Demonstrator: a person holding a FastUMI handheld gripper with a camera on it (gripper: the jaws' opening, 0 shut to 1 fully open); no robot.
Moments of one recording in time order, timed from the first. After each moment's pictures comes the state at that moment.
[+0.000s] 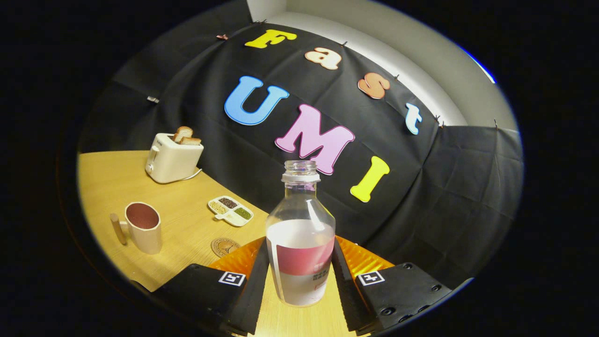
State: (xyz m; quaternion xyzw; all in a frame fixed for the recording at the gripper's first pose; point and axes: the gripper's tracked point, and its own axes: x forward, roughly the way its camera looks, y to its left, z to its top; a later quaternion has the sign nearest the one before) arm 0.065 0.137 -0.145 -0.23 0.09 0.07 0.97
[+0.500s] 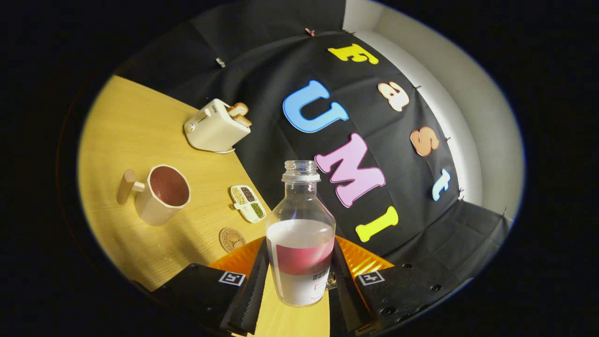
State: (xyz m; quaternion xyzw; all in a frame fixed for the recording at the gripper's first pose) arm 0.050 0.222 -0.158 -0.43 0.03 0.15 0.89
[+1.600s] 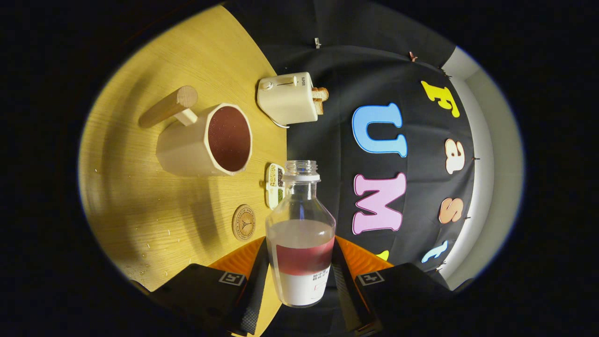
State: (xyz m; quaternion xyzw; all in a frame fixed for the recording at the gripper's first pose) arm 0.058 0.262 -0.227 -0.63 0.04 0.21 0.75
